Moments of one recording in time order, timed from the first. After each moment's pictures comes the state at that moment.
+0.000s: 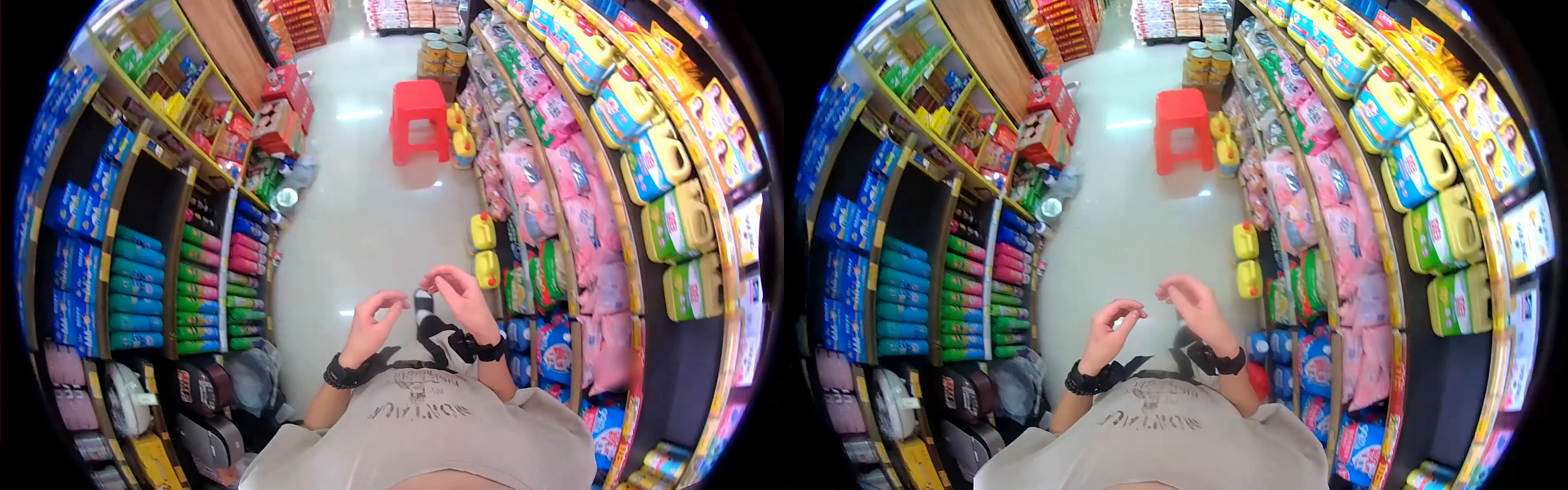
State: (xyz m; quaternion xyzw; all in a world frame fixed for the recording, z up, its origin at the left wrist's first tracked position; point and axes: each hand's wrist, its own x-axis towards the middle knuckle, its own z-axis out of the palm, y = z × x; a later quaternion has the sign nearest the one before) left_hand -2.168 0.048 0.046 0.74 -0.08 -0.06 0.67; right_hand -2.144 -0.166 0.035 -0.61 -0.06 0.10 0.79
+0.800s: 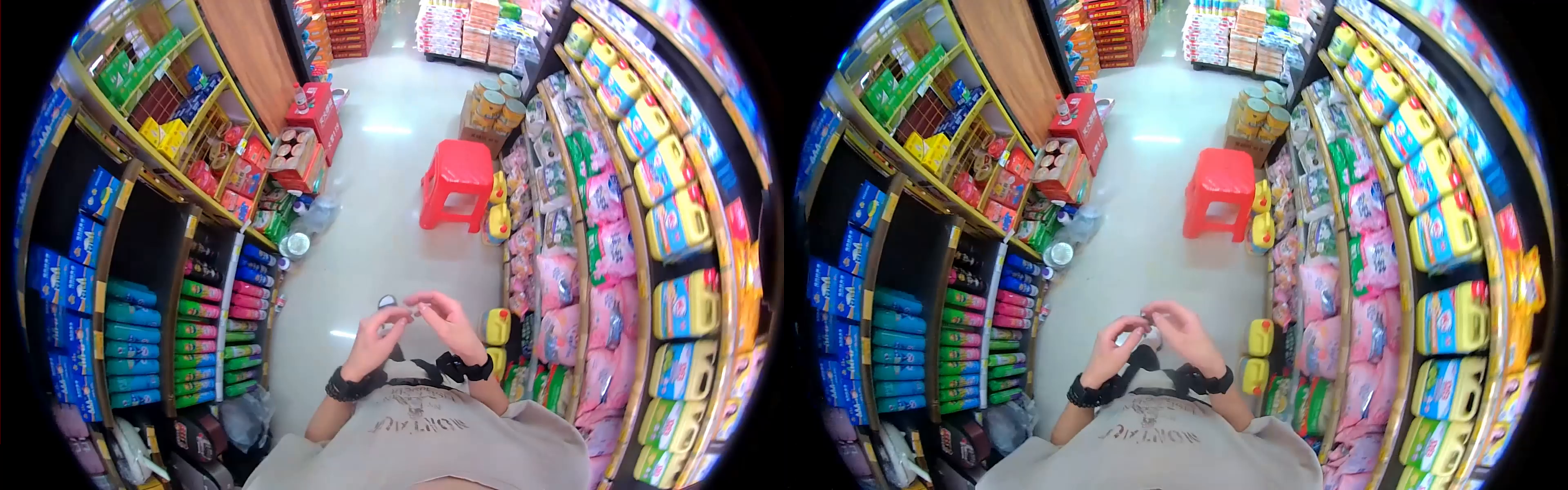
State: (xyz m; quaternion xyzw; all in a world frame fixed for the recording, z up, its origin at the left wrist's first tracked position) left_hand -1.815 0.108 0.042 0.72 0.01 -0.05 0.69; right_hand -1.768 -0.079 0.039 -0.60 -0.11 0.22 0.76
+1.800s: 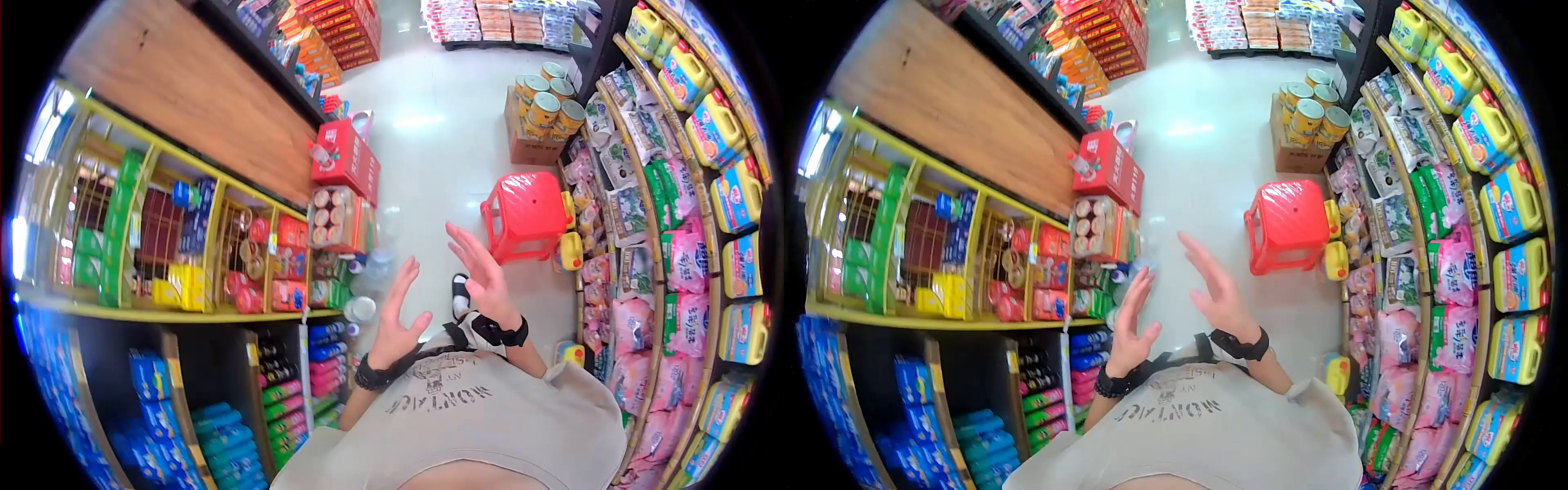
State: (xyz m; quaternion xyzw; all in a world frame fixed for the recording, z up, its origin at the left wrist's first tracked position) left_hand -1.395 0.252 0.074 0.79 -0.13 0.03 0.60; right_hand -1.334 0.053 0.046 -0.48 -0.24 0.02 0.84
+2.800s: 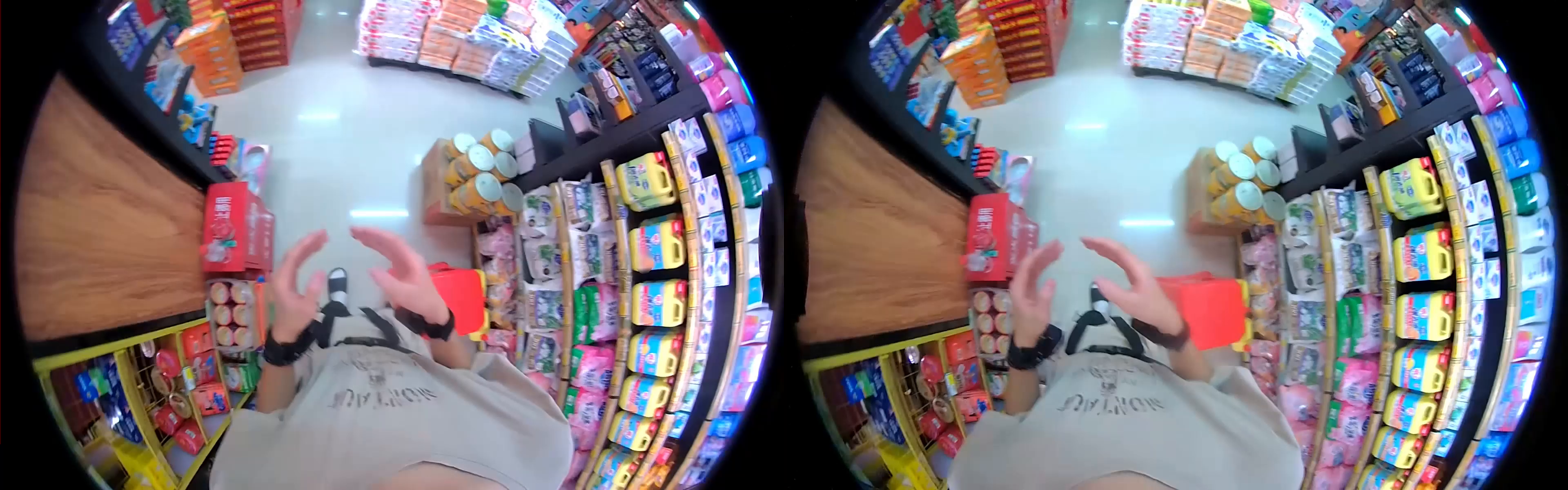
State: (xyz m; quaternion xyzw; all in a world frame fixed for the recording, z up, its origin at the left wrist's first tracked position) left_hand -0.852 0.343 0.063 0.71 -0.10 0.09 0.69; right_hand -0.839 0.118 0.089 -0.67 -0.18 0.08 0.72
